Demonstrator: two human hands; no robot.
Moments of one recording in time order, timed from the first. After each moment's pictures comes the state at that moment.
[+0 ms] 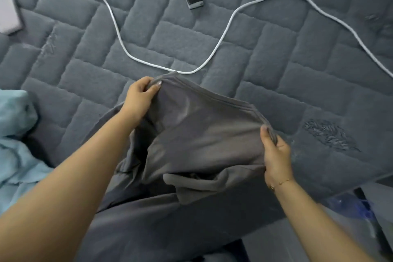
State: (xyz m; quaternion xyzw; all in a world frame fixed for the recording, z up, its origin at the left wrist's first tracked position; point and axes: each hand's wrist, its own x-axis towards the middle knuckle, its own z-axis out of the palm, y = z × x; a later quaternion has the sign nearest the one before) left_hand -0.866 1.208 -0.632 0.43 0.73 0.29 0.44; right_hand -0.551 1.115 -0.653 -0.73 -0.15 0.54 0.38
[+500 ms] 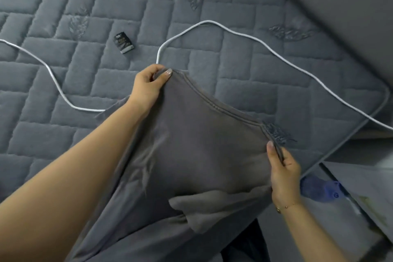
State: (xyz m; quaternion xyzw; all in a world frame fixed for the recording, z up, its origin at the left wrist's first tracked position) left_hand -0.683 1.300 -0.573 0.53 0.60 0.34 0.49; right_hand -0.423 1.080 -0.611 -0.74 -0.19 0.43 0.48
